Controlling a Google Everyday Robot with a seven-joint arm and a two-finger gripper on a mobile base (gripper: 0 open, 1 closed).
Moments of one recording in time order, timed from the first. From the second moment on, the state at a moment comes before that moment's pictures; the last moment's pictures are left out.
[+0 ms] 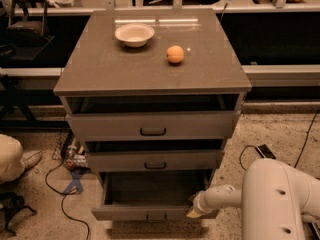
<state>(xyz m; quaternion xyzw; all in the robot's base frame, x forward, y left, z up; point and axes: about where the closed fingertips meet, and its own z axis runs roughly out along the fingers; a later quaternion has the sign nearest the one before) 0.531 -0.163 0.158 -0.61 0.77 0.07 0.19</state>
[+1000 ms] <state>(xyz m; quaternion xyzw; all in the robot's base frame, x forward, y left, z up) 0.527 -0.159 0.154 -0.61 0.77 0.08 0.19</state>
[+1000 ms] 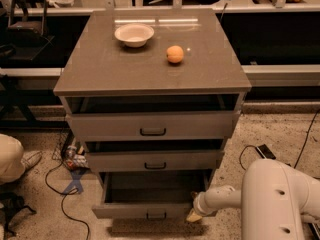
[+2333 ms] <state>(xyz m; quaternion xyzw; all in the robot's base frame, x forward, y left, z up) 0.483 -0.149 0.164 -0.67 0.71 0.12 0.19</state>
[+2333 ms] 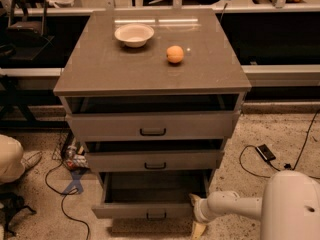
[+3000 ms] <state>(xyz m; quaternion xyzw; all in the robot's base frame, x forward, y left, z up) 0.461 -0.153 0.172 -0.69 0.69 0.12 0.19</state>
